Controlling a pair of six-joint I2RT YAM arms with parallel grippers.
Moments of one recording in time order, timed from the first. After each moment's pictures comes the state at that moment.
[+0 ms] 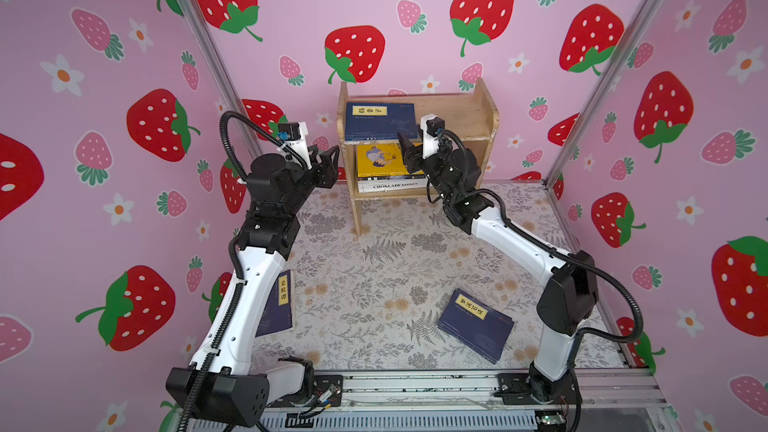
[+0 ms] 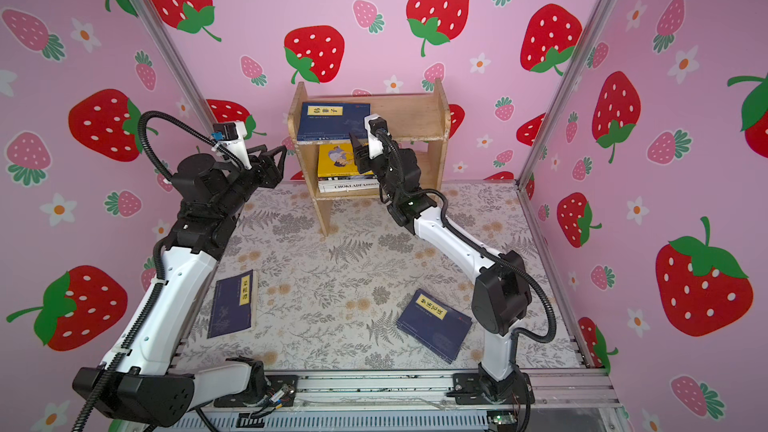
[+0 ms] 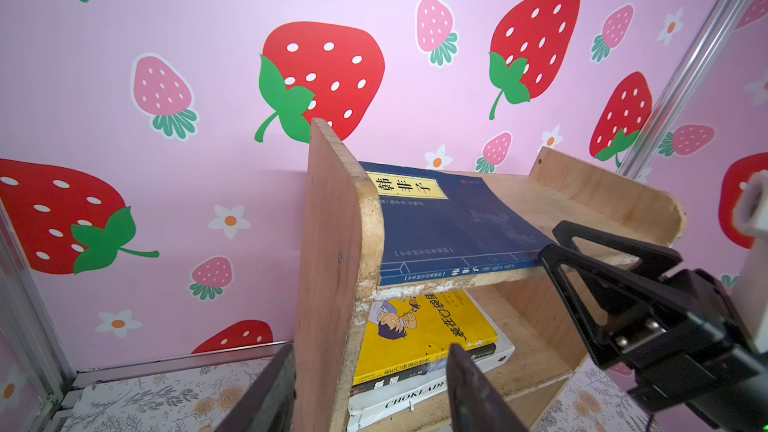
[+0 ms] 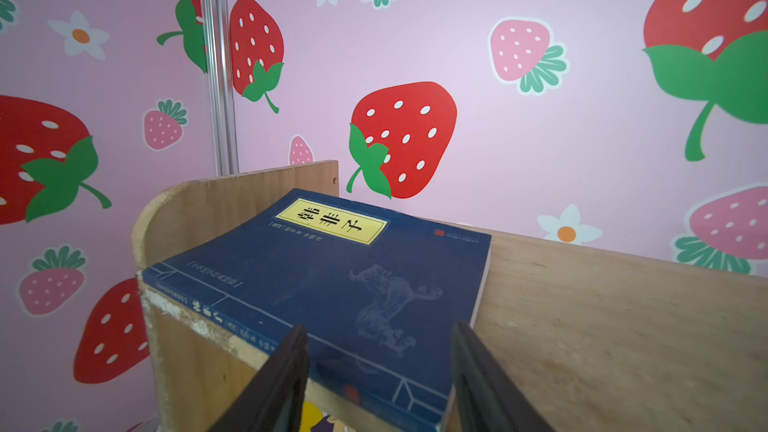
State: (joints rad) left arm -0.12 1.25 1.42 -0.15 0.18 -0.16; right arm 0.76 1.86 1.73 0.44 0.09 -0.06
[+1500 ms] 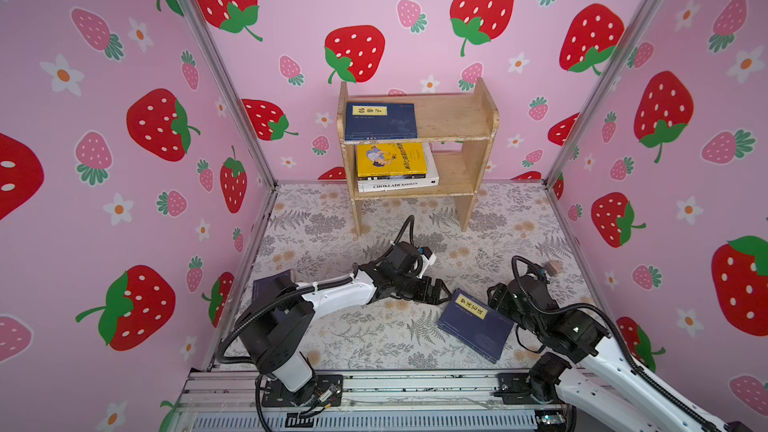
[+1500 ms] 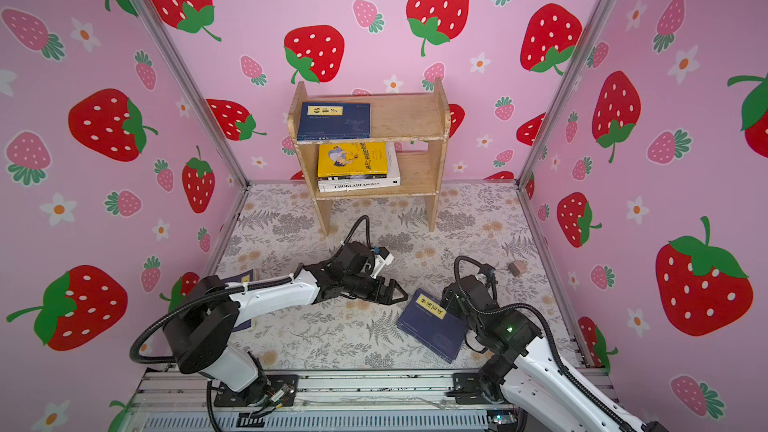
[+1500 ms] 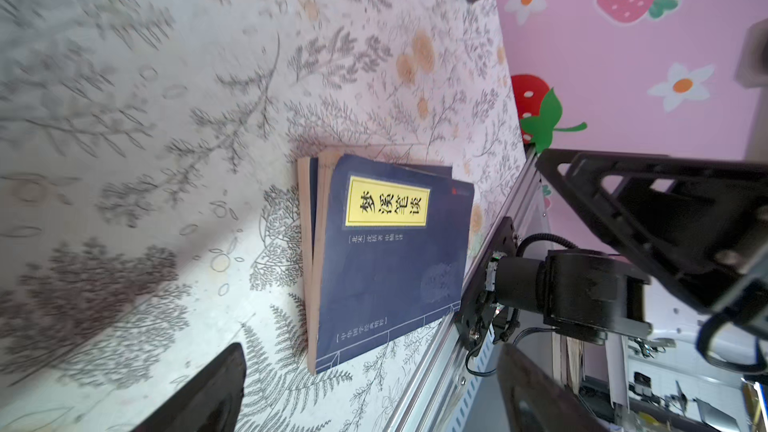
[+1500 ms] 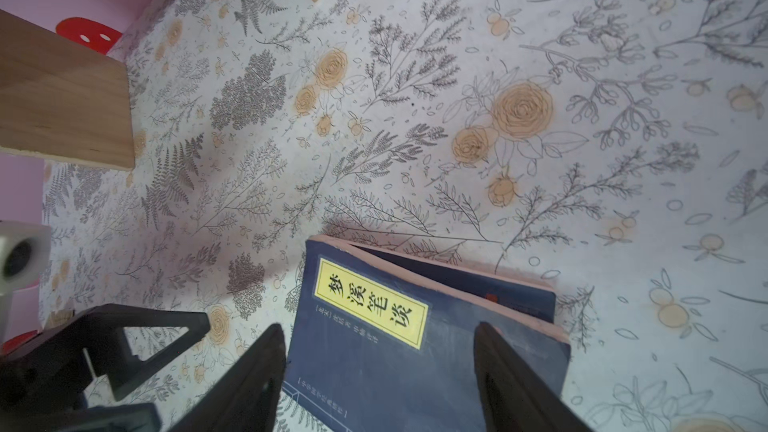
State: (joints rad) left arm -0.83 1.66 0.92 -0.10 0.56 -0.63; right arm 0.77 0.64 0.56 -0.81 0.29 1.04
